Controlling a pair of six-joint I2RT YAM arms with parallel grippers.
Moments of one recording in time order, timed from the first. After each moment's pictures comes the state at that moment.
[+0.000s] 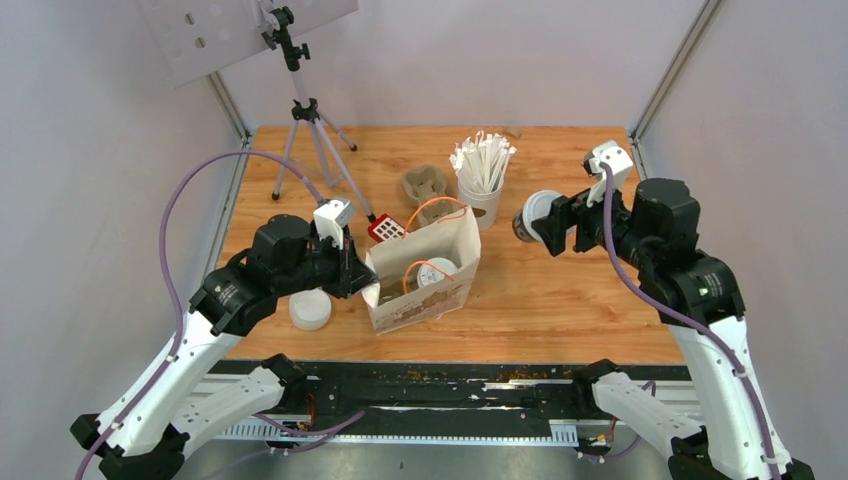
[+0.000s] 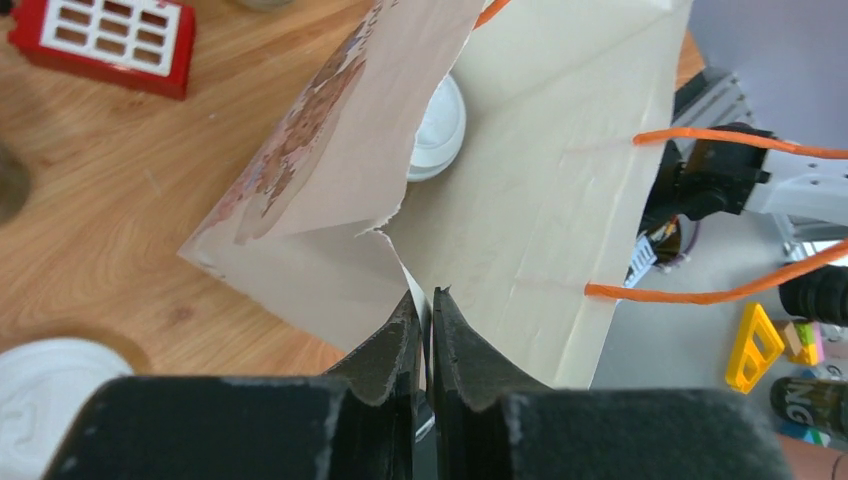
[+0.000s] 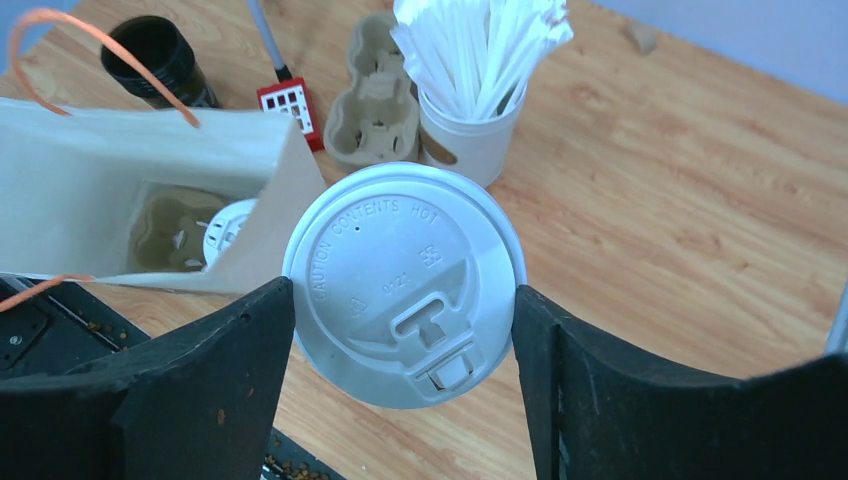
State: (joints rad) left arm -0.67 0.80 1.07 -0.83 0.22 -0.40; right arm 0.34 0.88 1.35 -0.86 -0.18 -0.03
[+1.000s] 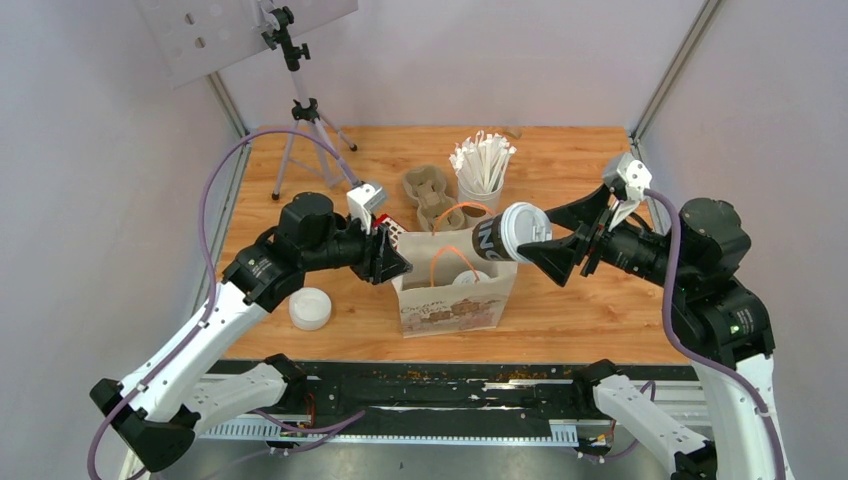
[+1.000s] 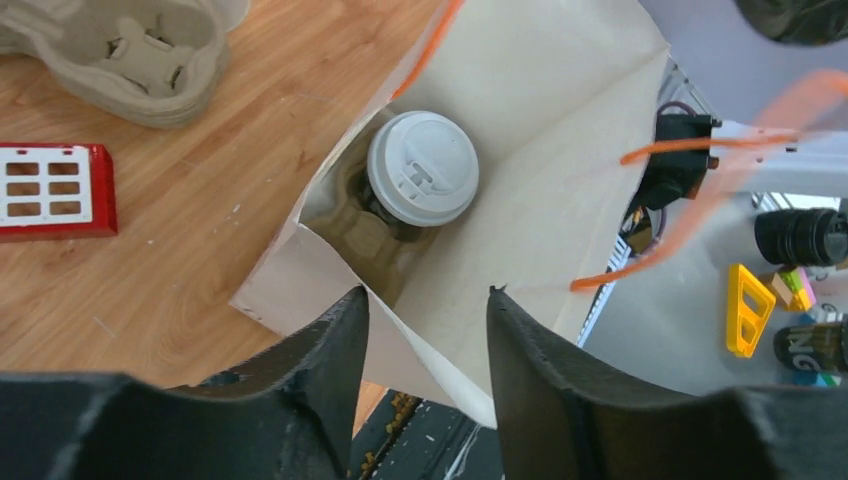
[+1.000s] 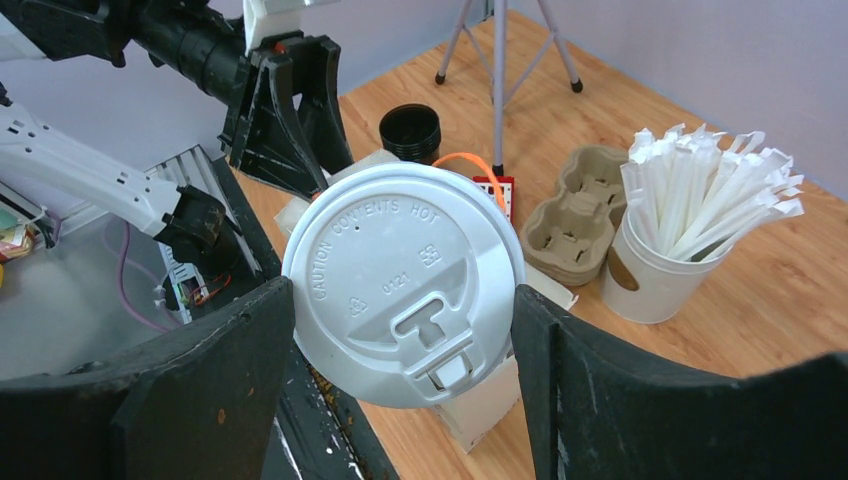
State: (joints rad) left arm -0.67 0.96 1.08 -0.59 0.45 -0.27; right arm 0.34 0.80 1.44 -0.76 -0.64 0.05
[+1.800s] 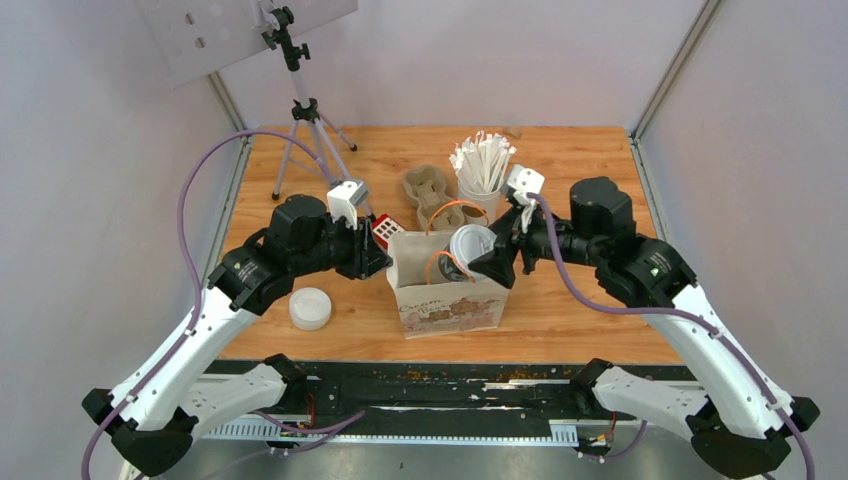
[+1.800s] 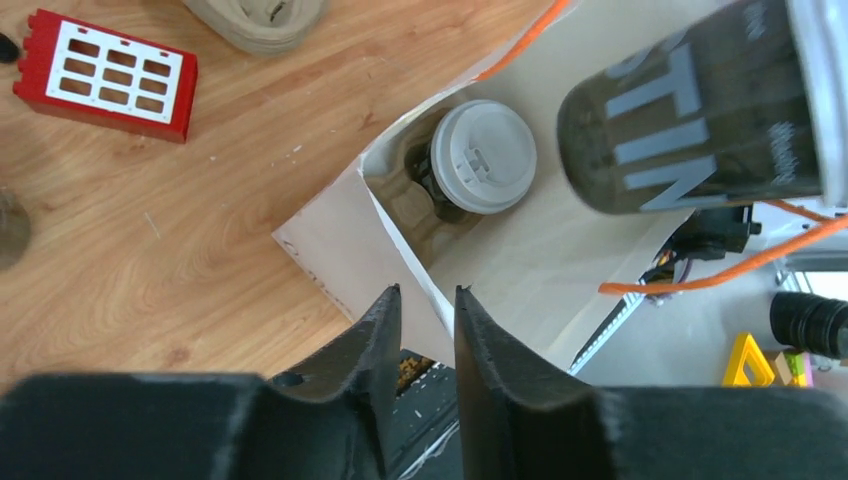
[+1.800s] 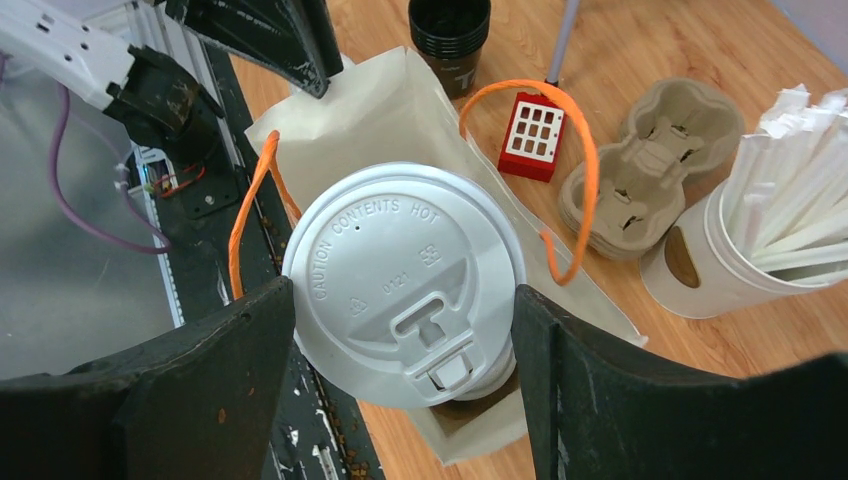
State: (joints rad) left arm -0.67 0.93 1.14 -0.75 0.24 -0.42; right arm 0.65 0.96 1.33 -0.73 -0.48 -0.11
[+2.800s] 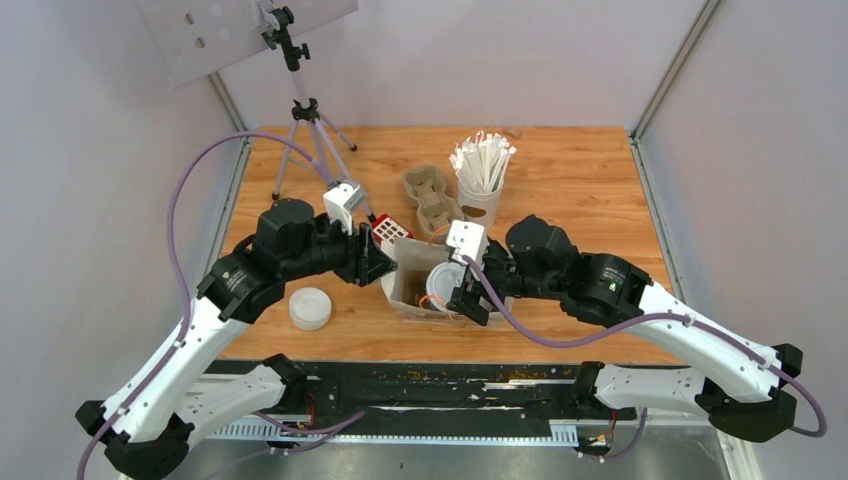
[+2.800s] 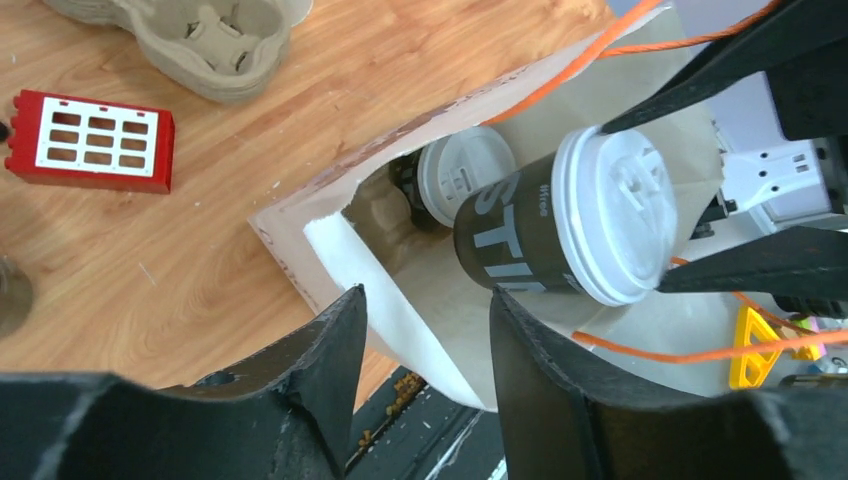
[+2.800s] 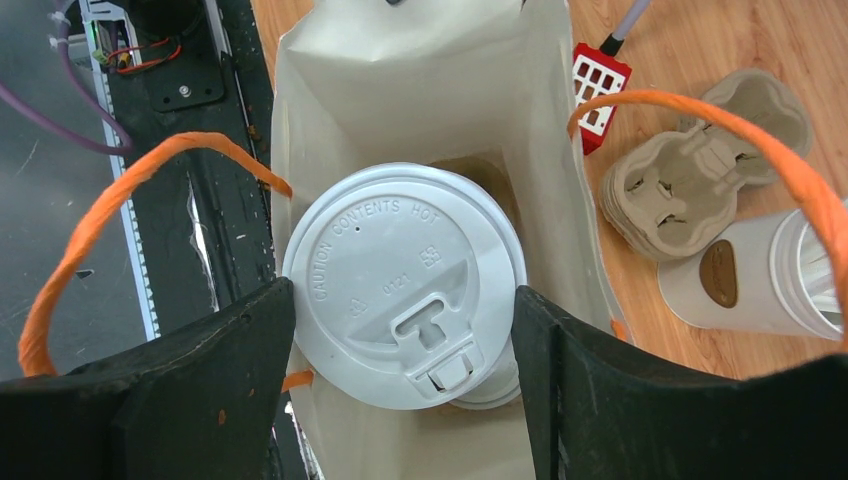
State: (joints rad) left arm -0.67 0.90 1.14 -0.69 0.30 -0.33; right arm 1.07 1.04 1.27 -0.75 -0.13 -0.21
